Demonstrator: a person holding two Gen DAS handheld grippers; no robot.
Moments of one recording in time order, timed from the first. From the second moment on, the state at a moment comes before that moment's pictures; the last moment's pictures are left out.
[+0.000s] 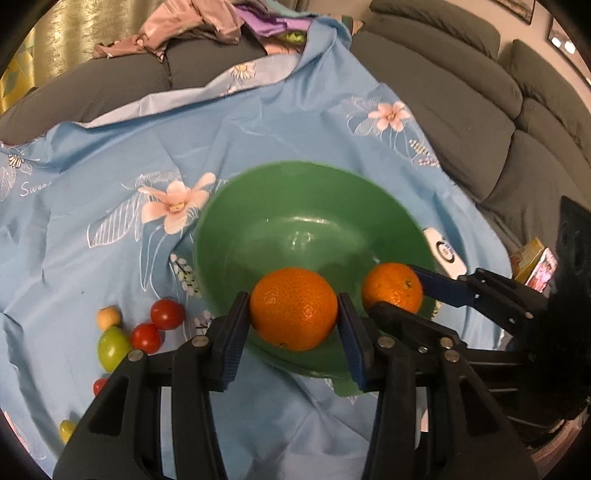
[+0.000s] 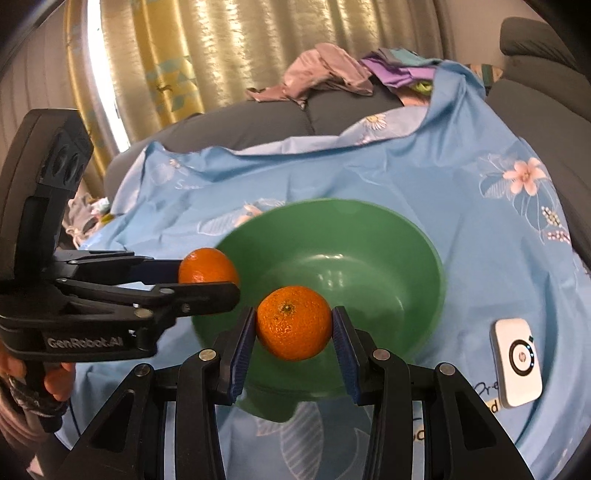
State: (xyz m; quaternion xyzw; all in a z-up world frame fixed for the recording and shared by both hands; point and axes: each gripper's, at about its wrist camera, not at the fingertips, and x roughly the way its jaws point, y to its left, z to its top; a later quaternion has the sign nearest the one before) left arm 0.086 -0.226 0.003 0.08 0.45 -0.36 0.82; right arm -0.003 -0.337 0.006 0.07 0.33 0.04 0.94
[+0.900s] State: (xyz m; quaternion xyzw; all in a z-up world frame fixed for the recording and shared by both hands) left arm 0.019 -0.013 0.018 0.00 0.44 -0.14 0.89; right arm -0.036 -0.321 0.036 0.09 0.32 0.05 0.94
